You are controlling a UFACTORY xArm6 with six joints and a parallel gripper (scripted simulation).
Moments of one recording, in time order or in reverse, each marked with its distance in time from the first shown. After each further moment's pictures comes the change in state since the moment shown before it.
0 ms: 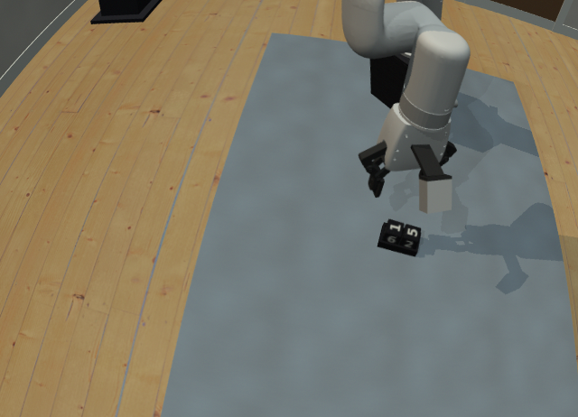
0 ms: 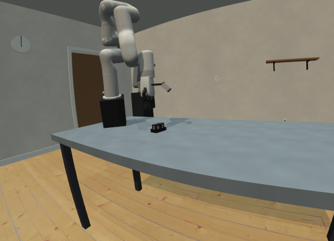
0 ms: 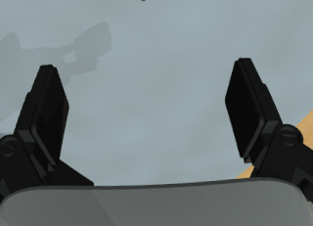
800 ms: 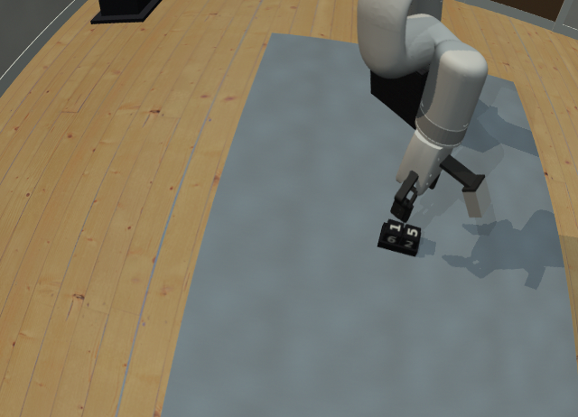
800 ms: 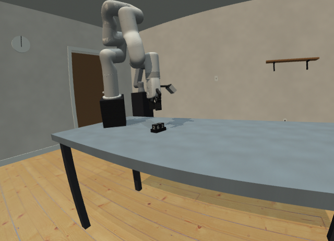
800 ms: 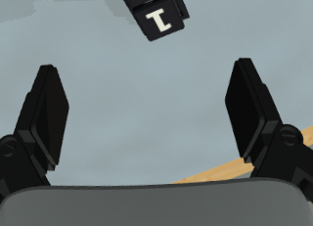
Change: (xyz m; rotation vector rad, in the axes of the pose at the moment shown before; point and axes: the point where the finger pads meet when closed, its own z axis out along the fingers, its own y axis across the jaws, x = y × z) arm 0.024 -0.018 0.009 -0.001 0.004 -0.611
